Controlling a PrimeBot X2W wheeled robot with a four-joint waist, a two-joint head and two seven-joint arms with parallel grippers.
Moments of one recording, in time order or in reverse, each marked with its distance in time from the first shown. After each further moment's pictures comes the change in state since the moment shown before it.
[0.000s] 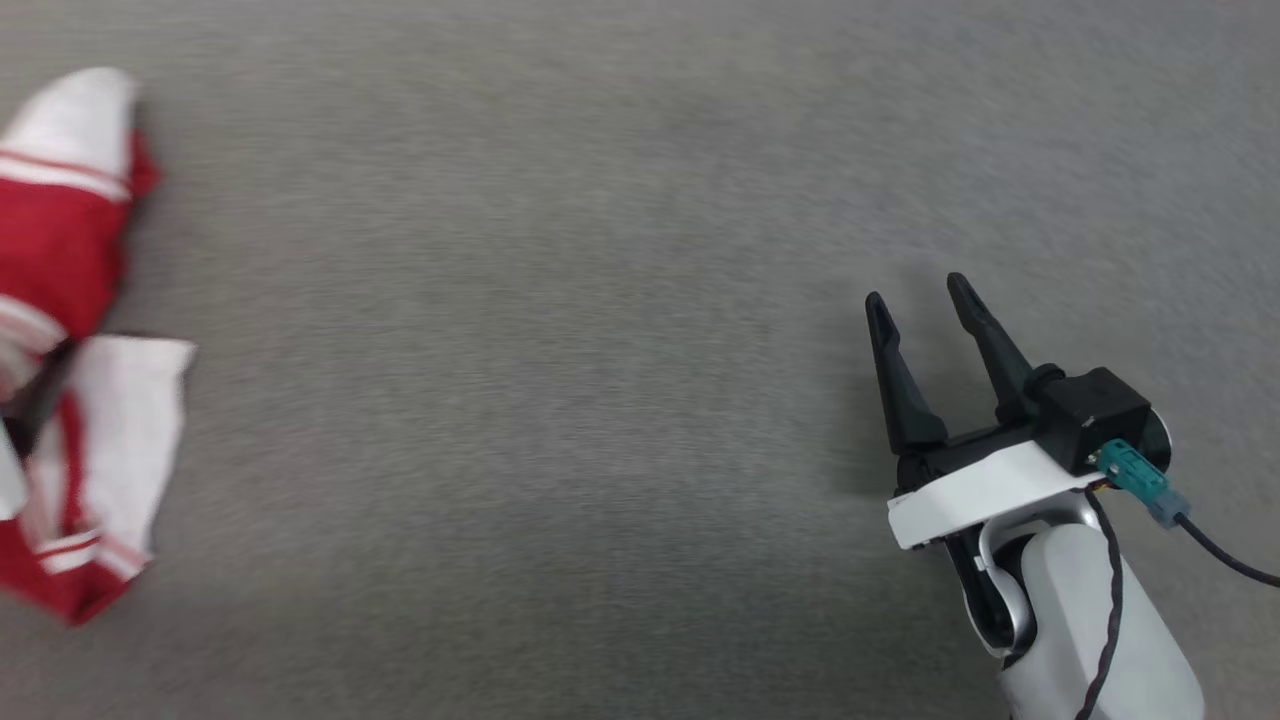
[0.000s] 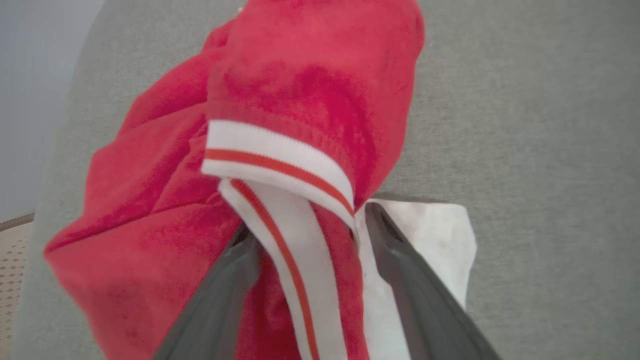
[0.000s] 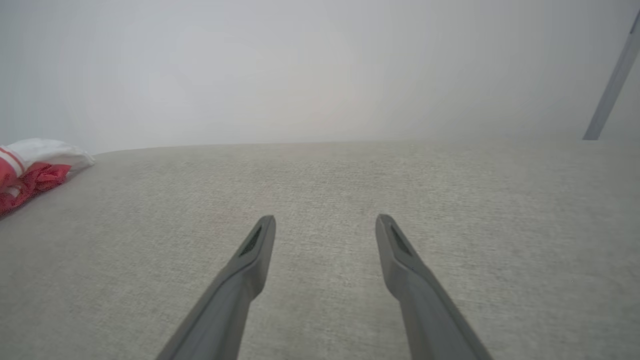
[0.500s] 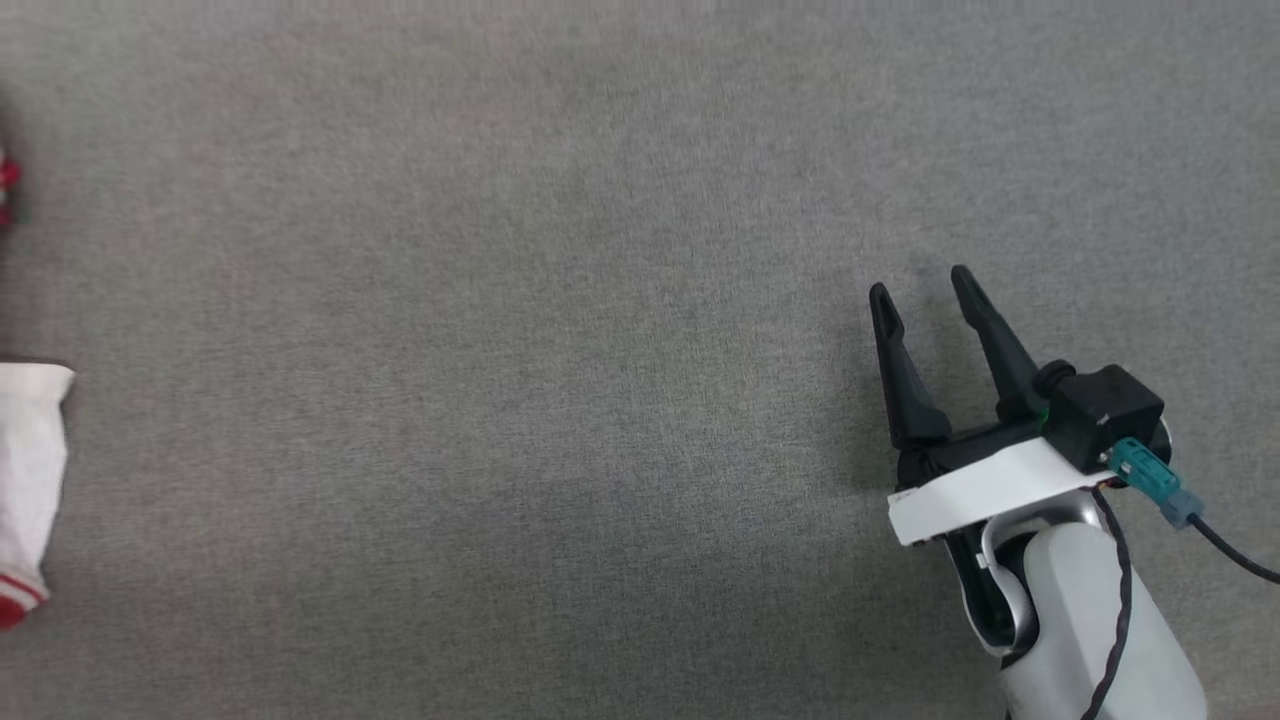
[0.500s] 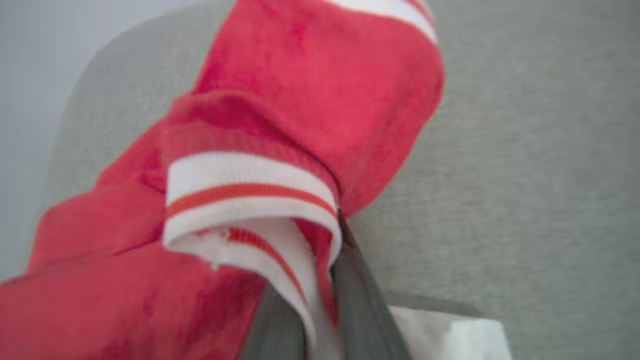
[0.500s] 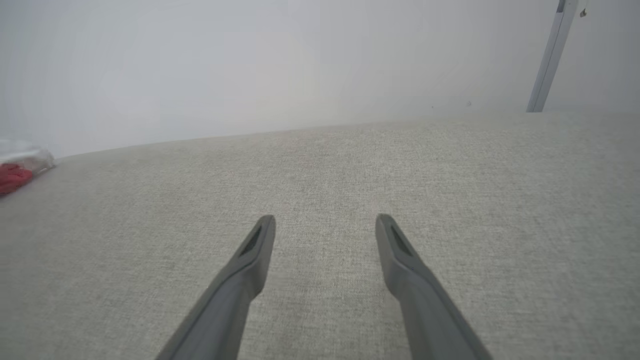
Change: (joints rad) left arm -0.158 0.021 -0.157 0.178 -0.024 0.000 -0.141; right arm 0.002 0.000 0.001 -0.025 0.037 0.000 0.000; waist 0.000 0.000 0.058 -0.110
